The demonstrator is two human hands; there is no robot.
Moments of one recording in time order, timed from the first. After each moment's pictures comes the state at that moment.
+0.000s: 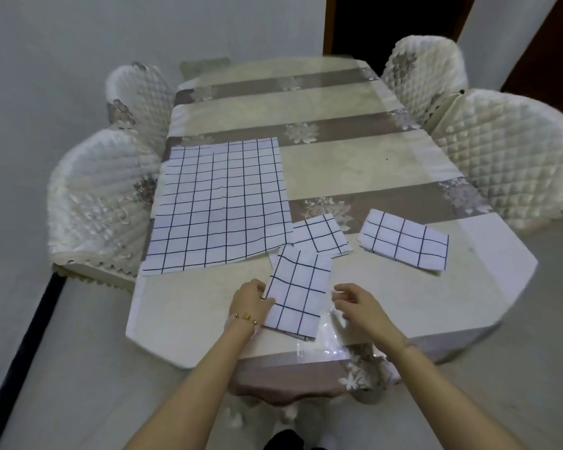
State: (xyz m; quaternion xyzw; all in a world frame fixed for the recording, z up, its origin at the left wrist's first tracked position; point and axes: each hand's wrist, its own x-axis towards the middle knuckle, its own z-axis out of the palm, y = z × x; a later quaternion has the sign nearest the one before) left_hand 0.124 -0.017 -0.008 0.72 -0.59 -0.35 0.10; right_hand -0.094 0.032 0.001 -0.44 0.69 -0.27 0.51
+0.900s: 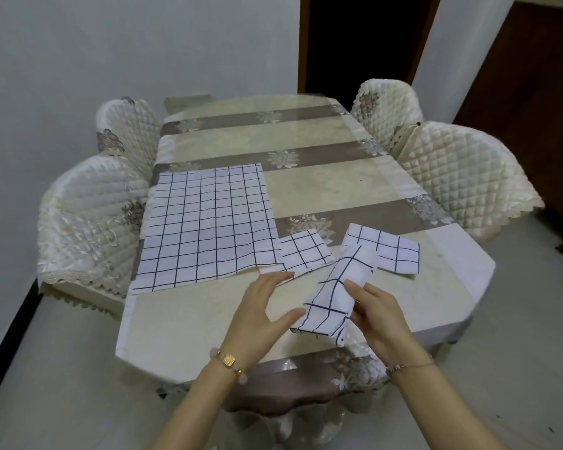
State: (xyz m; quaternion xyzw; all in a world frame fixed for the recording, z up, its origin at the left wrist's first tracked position) left_hand 0.118 0.049 0.087 0.47 -0.75 -0.34 0.32; right_hand -0.083 0.071 0.072 -0.18 0.54 -0.58 0.59
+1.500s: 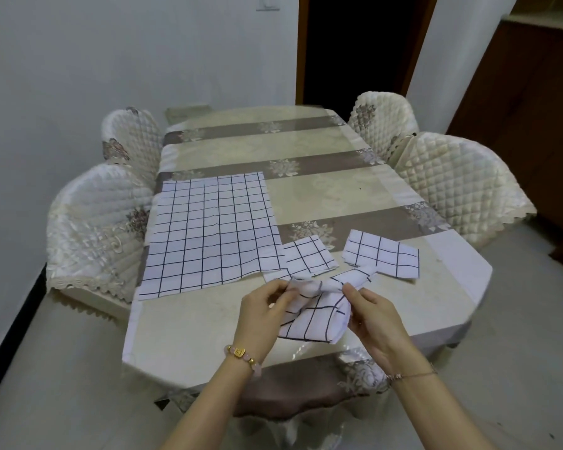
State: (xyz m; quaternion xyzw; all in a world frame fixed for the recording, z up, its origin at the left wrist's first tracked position) left_hand 0.114 0.046 0.098 0.50 -0.62 -0.44 0.41; right_hand -0.068 0.078 0.075 -0.21 0.54 -0.57 0.58
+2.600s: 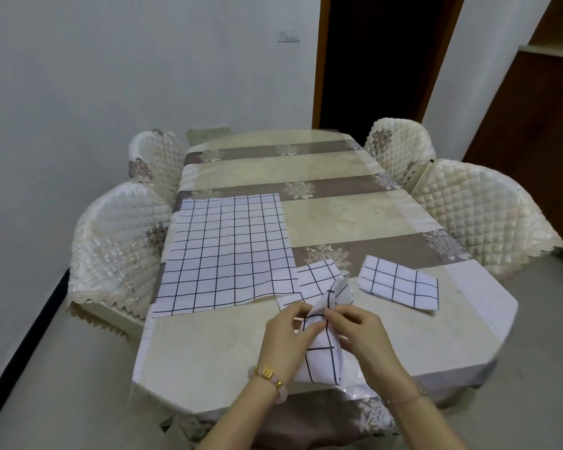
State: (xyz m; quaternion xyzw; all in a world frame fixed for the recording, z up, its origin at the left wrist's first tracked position) left_hand 0.098 0.039 0.096 0.54 -0.64 -0.42 0.36; right_hand -0.036 0.058 0.092 -0.37 0.55 -0.52 0.53
